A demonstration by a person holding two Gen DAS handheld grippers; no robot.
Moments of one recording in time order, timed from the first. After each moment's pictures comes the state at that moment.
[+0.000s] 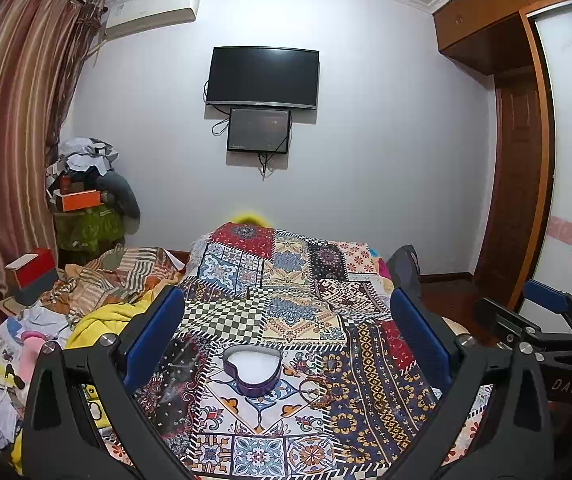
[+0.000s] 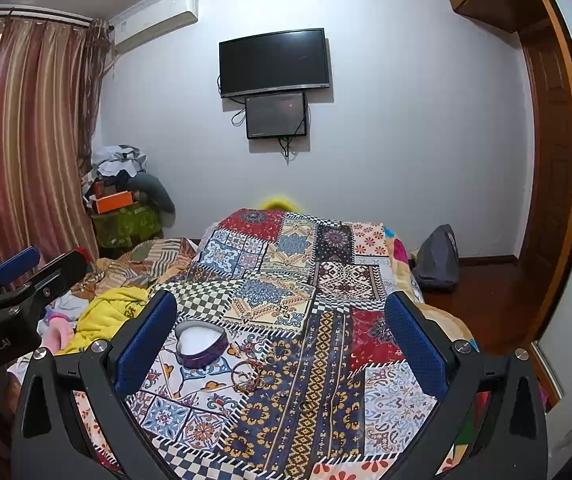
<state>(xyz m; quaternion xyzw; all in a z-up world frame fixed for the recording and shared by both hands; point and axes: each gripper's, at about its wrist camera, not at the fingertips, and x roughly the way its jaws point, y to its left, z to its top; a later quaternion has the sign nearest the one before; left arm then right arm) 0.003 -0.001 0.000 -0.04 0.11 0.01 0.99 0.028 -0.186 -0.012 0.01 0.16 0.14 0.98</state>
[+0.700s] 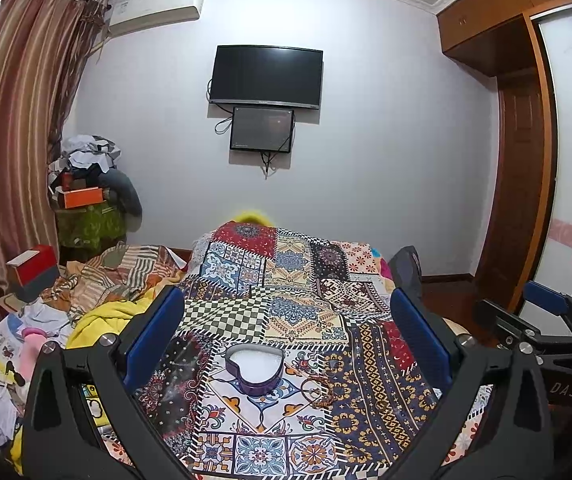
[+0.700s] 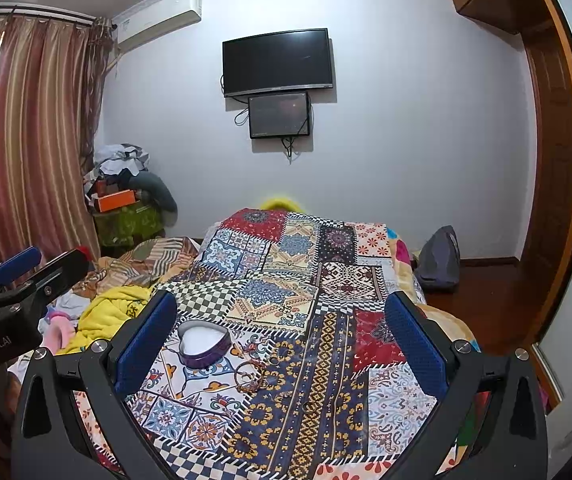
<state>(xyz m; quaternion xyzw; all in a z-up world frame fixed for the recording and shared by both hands) 0.003 0.004 0.001 -0.04 0.12 0.02 0.99 0.030 -0.183 -0.013 0.01 0.16 0.14 0.98</state>
